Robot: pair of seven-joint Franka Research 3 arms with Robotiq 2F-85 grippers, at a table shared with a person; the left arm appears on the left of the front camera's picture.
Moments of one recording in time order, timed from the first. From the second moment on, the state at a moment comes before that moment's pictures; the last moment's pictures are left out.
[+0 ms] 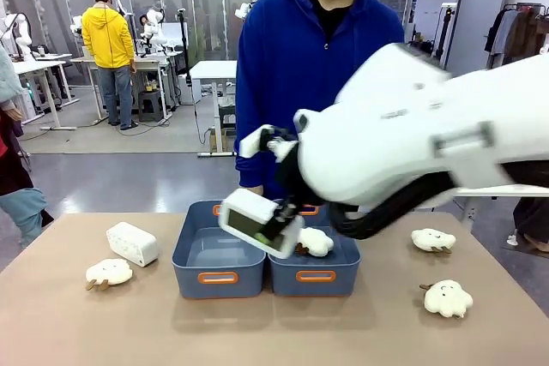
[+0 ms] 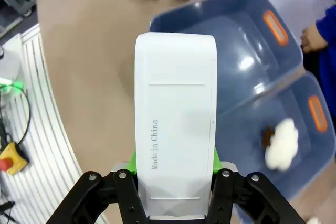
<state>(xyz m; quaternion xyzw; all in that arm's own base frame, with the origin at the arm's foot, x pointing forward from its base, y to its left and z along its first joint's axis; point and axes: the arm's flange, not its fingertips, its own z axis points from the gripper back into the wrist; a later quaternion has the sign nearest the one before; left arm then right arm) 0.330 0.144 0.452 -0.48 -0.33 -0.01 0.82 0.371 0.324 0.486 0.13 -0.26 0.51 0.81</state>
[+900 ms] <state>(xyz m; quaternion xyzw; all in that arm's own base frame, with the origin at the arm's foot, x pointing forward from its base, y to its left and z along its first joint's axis) 0.330 0.145 0.452 -0.48 -0.33 -0.01 0.82 0.479 0.401 0.389 0.12 -0.29 0.52 0.79</state>
